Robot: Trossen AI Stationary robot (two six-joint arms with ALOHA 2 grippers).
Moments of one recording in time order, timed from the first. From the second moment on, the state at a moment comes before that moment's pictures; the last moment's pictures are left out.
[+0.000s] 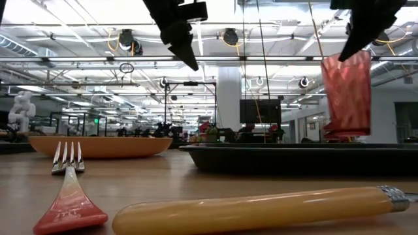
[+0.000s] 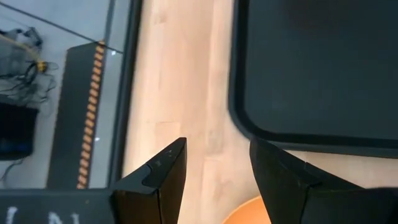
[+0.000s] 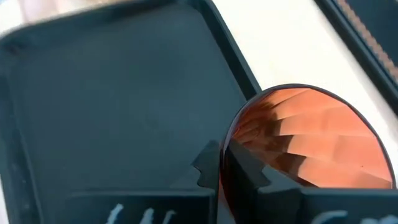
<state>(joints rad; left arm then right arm) 0.15 1.65 1.47 -0.74 -0.27 0.29 0.24 0.86 0.90 -1.14 0.42 0.57</state>
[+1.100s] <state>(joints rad) 0.15 1.65 1.39 -0.62 -0.21 0.40 0.22 0.88 0.76 -1.37 0.61 0.93</state>
